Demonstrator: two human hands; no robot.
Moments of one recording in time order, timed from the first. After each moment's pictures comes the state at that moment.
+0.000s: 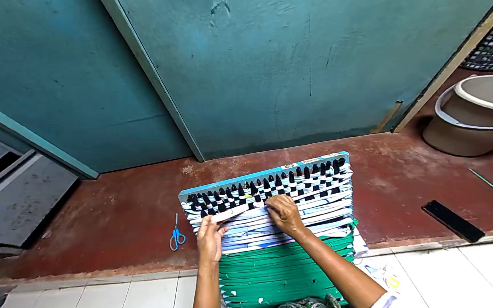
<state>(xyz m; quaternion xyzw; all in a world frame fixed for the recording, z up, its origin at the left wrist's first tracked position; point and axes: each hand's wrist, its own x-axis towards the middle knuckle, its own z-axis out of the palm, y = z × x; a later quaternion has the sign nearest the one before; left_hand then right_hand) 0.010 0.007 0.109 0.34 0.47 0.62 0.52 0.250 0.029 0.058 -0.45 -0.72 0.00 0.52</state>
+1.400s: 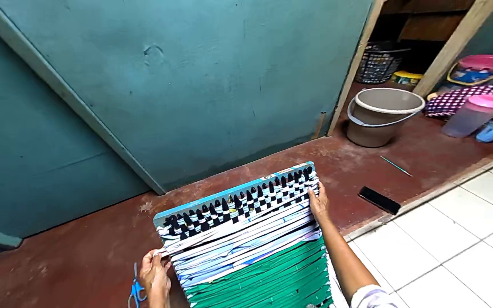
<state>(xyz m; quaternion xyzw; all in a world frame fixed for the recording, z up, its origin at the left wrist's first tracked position) -0.018 0.058 0.082 0.36 0.62 0.58 0.37 0.468 -0.002 0.032 -0.75 -0.29 0.14 0.58</state>
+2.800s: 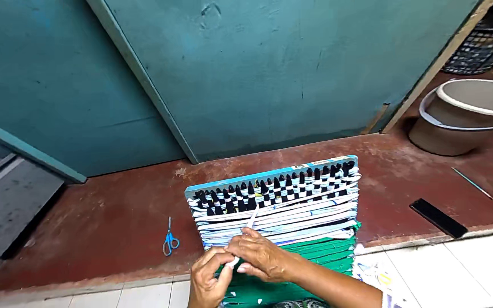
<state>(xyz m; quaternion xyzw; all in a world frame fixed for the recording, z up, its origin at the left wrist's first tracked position) -0.005 -0.054 0.145 0.77 0.33 0.50 0.20 0.199 -0.035 0.129 -0.20 -0.87 0.18 0.41</state>
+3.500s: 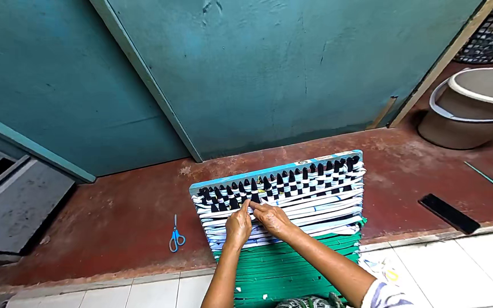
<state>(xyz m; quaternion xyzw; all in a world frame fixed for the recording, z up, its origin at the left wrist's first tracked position) 0.071 0.032 0.124 0.77 0.59 0.10 0.22 0.226 0.022 0.089 -0.48 -0.83 0.16 0.23</state>
